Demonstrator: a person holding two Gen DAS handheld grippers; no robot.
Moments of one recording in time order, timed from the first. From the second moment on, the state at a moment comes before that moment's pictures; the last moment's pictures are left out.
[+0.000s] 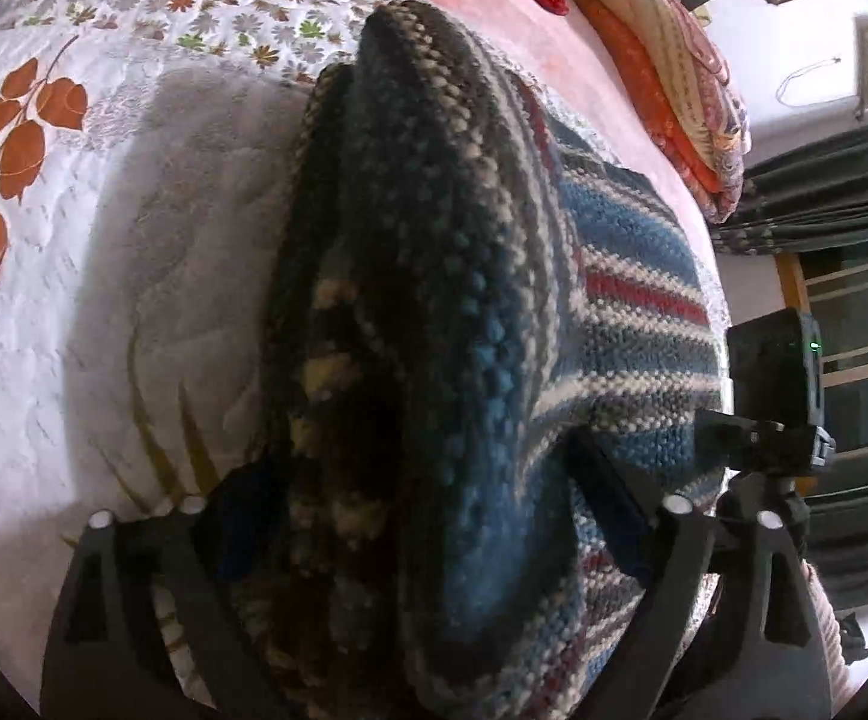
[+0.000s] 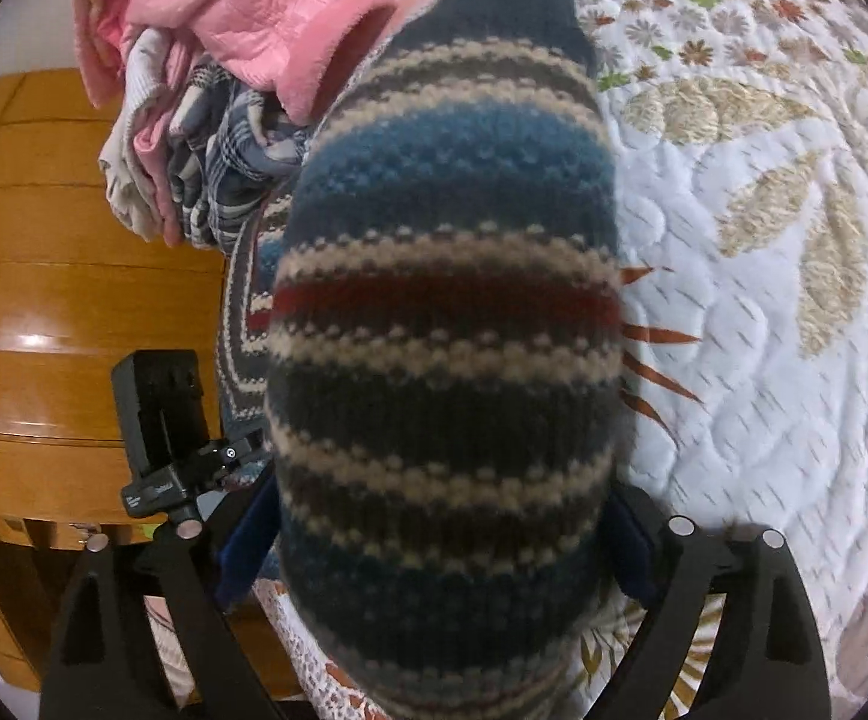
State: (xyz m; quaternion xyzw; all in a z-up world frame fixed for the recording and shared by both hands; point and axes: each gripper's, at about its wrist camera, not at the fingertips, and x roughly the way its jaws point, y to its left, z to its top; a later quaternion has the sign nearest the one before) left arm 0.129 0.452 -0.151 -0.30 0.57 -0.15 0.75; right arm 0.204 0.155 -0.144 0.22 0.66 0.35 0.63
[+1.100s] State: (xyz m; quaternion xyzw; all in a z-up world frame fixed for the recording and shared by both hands) left arm -0.010 0.191 -0.077 -0.30 0.51 -0.22 0.78; right arm 0.057 -0.079 -0.035 0.18 0.61 0.37 0.67
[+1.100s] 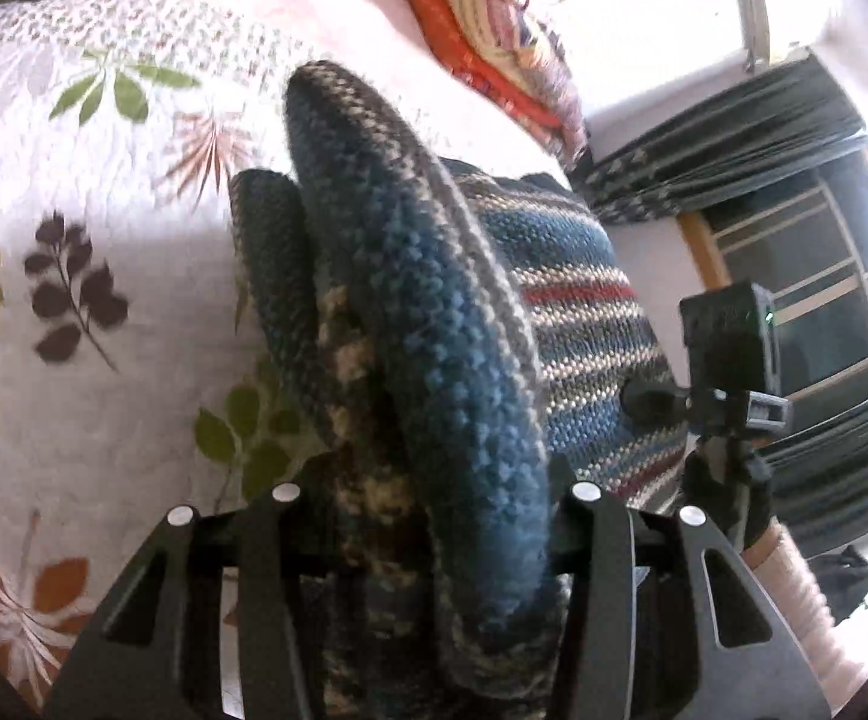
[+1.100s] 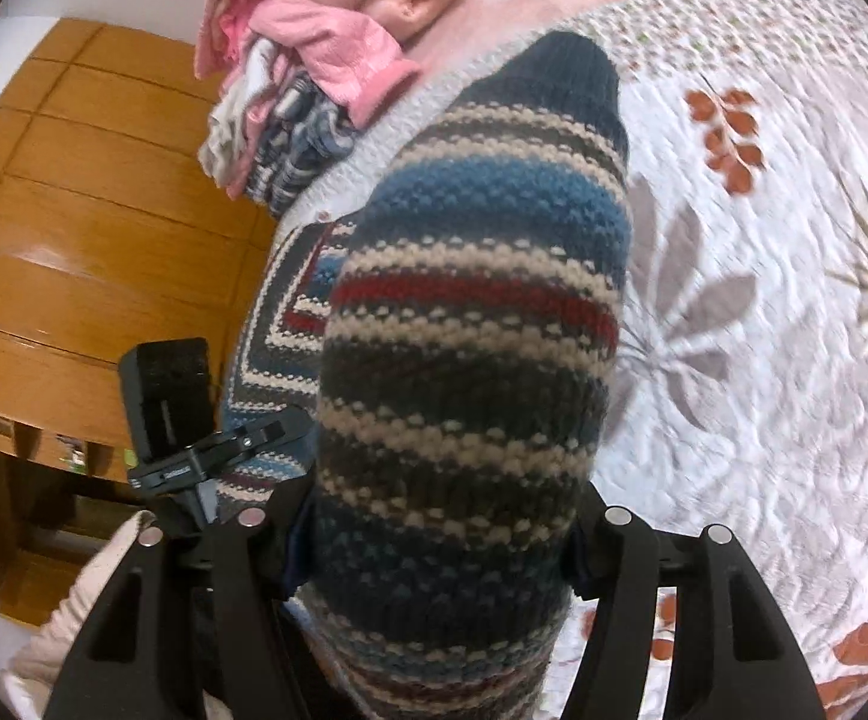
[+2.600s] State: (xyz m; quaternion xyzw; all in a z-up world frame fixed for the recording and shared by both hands) left arm -0.120 0.155 -0.094 -0.16 0.53 -0.01 0.83; right arm -0.067 -0.130 -0.072 0.00 0.66 0.17 0.74
